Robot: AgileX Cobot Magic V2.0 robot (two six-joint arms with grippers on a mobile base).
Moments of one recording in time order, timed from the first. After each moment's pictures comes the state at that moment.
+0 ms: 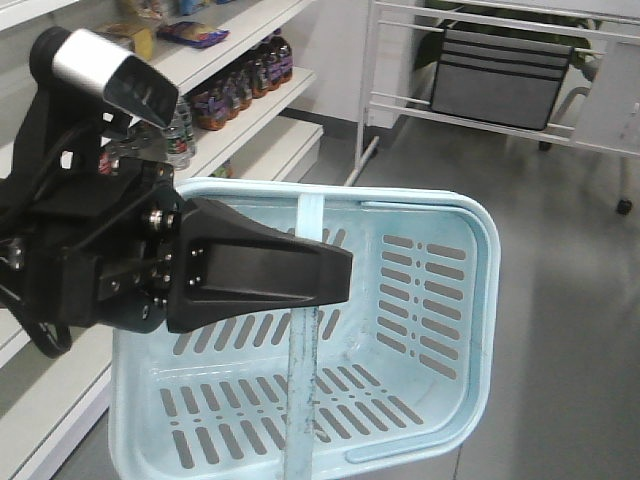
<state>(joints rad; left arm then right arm) -0.43 1.26 -1.03 1.51 -1.21 -2.17 0.06 -0.01 0.03 -0.35 0.15 0.29</state>
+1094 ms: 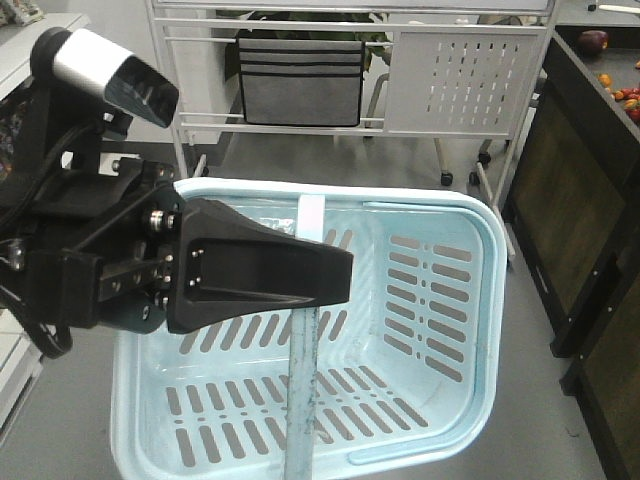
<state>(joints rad) -0.43 1.26 -1.03 1.51 -1.21 -2.17 0.06 -0.01 0.03 -0.35 0.15 0.29</state>
